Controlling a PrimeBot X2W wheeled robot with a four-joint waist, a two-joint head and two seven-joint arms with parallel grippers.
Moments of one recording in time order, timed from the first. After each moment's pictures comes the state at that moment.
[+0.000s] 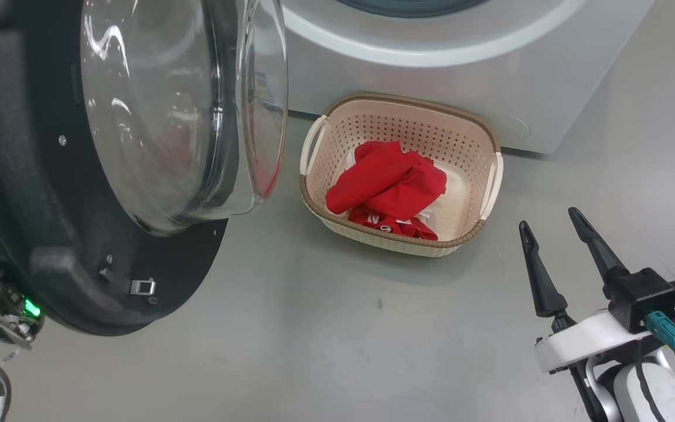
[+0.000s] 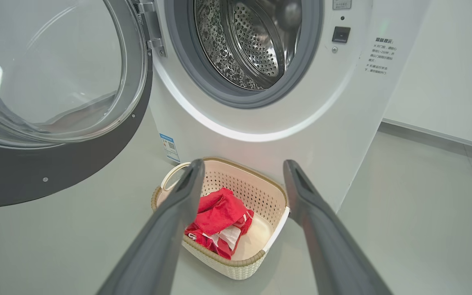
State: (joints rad) left arm -0.30 0.34 0.06 0.16 -1.80 -0.12 0.69; right arm 0.00 -0.18 0.19 -0.08 0.18 0.01 -0.10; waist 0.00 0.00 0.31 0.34
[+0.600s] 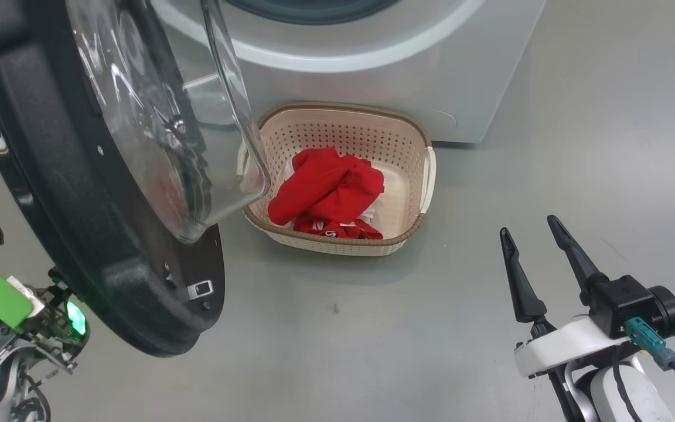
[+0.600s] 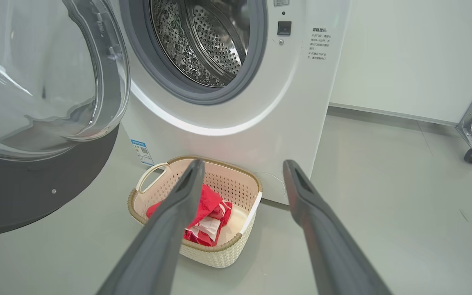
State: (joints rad) left arm -0.22 0.28 0.02 0.02 -1.80 -0.12 0.74; right arm -0.02 -0.13 0.21 -0.01 0.20 0.01 -0.16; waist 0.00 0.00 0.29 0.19
